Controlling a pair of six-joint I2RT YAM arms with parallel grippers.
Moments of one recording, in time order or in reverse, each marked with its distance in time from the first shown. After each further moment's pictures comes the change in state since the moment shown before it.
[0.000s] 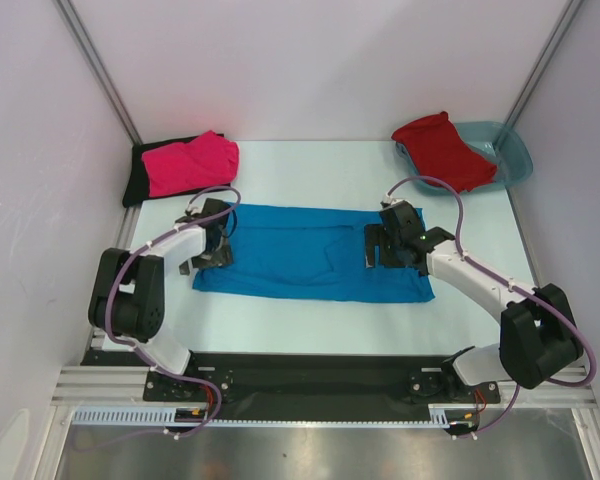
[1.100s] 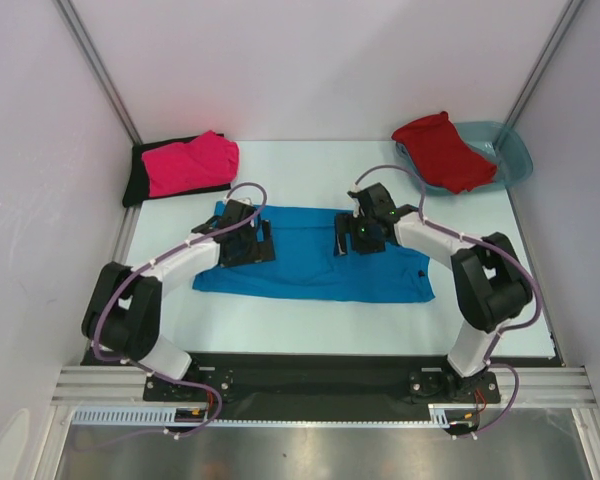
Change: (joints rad) left arm -0.203 -0.135 -0.048 0.201 0.383 -0.037; right arm 0.001 0.336 0.192 0.102 -0.322 -0.042
